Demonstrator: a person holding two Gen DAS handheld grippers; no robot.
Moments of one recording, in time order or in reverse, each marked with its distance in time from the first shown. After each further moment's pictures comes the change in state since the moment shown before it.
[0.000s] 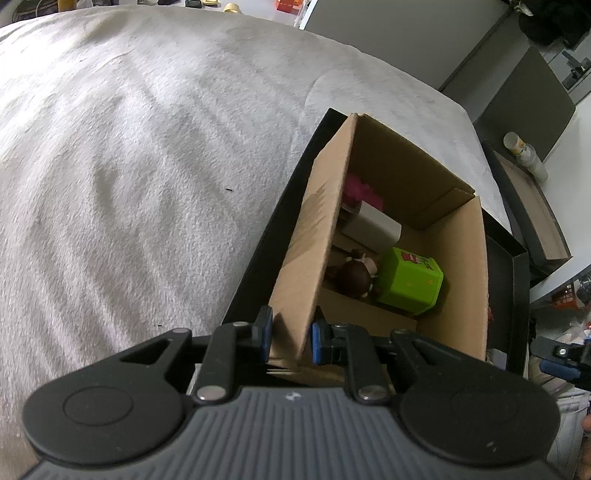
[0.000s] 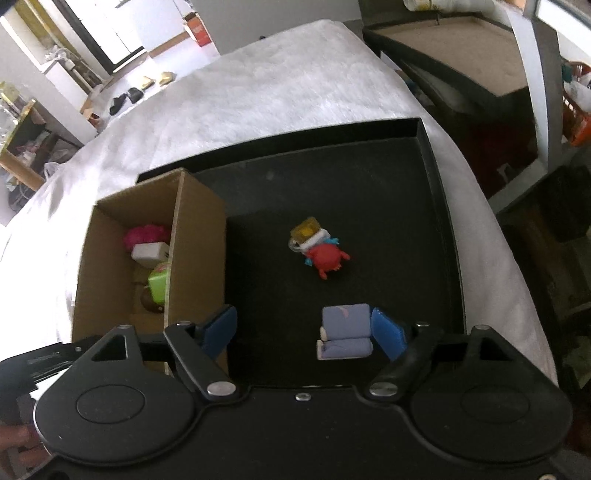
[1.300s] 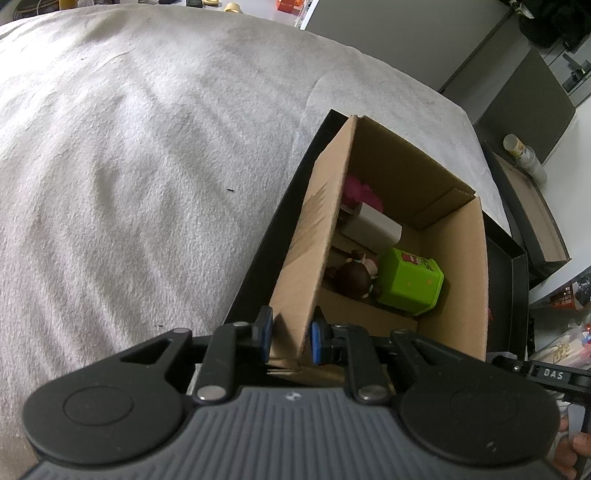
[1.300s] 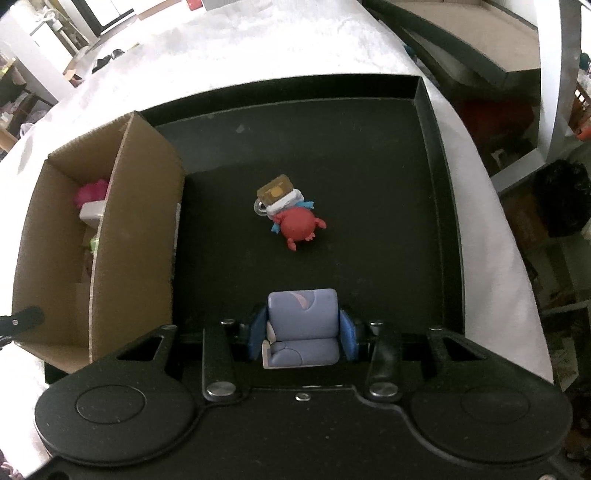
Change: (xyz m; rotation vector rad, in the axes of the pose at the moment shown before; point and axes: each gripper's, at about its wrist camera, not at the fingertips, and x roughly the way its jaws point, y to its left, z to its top) left arm 0.000 0.003 0.002 -0.009 0.000 -0.007; right arm 0.037 -0.004 -0.009 -0.068 0.095 -0.101
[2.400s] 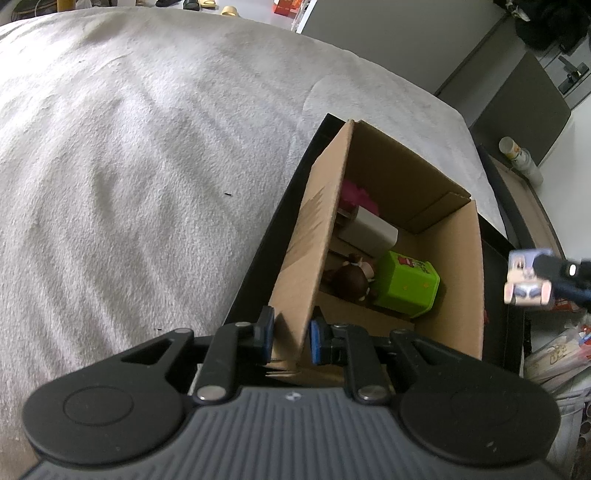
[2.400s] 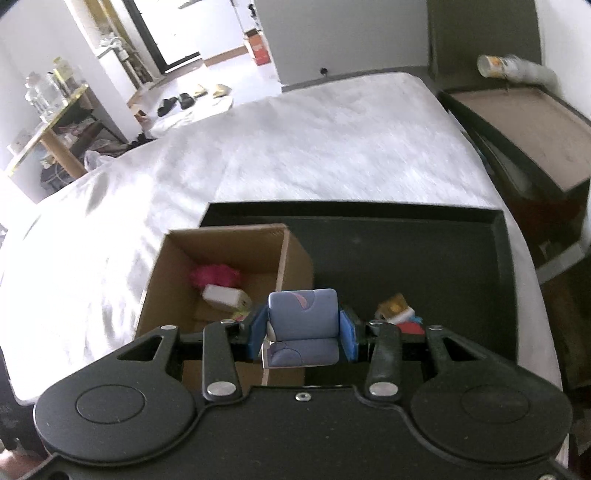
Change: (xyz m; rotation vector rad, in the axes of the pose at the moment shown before) left arm -0.003 0.001 0.000 0.007 -0.013 -0.014; right arm -0.066 0.079 0.048 -0.074 -0.206 0.121
